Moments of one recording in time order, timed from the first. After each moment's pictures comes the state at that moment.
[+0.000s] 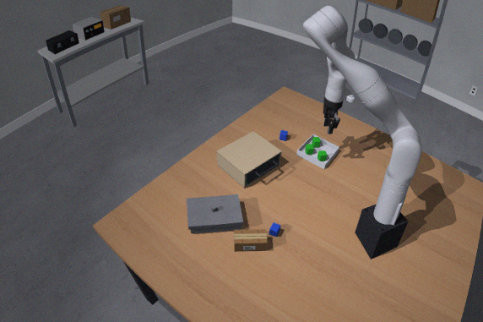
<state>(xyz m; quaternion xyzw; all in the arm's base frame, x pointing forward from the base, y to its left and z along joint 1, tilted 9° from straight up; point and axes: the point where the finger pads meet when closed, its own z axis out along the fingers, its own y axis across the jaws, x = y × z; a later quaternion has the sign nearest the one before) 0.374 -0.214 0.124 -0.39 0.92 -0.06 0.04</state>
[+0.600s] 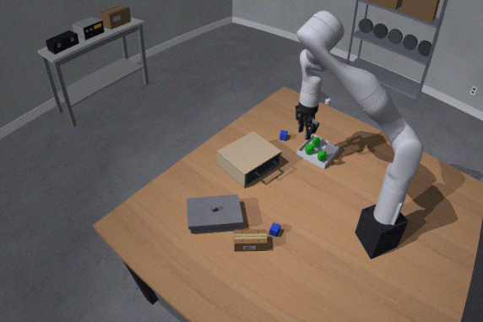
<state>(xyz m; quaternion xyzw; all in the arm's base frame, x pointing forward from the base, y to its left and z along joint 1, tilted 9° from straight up) 0.432 -0.115 0.122 -0.52 0.85 -0.06 0.03</state>
